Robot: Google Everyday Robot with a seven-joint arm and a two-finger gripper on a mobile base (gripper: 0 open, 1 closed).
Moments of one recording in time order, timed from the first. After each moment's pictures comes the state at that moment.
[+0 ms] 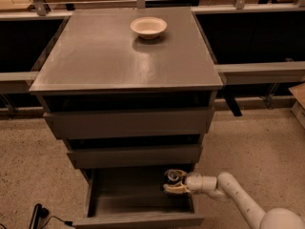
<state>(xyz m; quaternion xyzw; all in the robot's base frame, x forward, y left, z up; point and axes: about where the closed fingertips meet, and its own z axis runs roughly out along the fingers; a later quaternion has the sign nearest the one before) 0.549 -0.084 0.330 -0.41 0.57 0.51 0.50</state>
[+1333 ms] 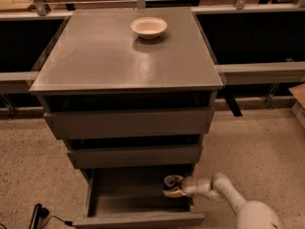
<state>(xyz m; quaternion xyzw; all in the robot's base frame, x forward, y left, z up) 0.567 -0.087 0.221 -0.46 0.63 0.44 0.45</state>
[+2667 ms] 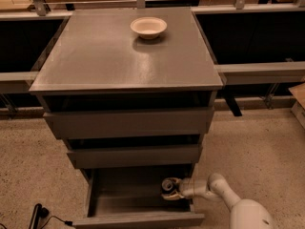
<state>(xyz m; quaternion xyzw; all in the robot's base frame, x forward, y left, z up) 0.565 -0.078 0.191 -0.52 0.61 0.40 0.45</state>
